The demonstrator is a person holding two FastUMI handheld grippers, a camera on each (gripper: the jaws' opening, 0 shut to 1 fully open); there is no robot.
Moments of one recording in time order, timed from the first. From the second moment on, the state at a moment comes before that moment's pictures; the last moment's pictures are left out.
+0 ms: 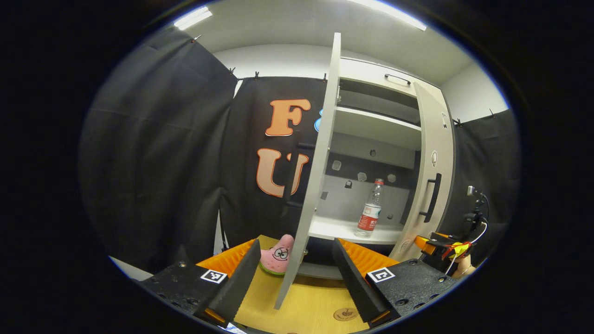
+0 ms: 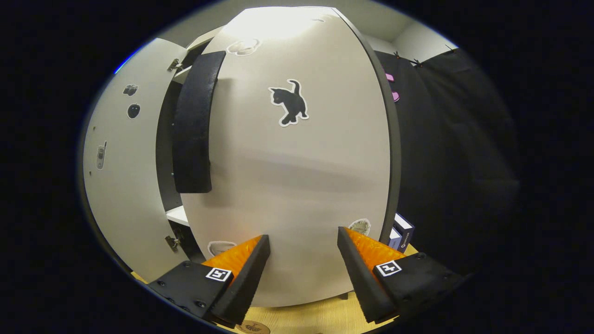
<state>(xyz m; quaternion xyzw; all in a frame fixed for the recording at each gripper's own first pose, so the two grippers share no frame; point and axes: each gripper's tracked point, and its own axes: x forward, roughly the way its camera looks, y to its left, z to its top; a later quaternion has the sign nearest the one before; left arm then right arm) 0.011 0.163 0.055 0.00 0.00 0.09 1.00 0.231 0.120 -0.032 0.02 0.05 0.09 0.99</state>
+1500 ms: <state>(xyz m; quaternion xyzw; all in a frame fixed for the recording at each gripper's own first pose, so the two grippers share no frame) 0.071 0.138 0.018 0.01 0.03 0.04 1.00 0.112 0.070 0.018 0.00 0.00 0.08 1.00</state>
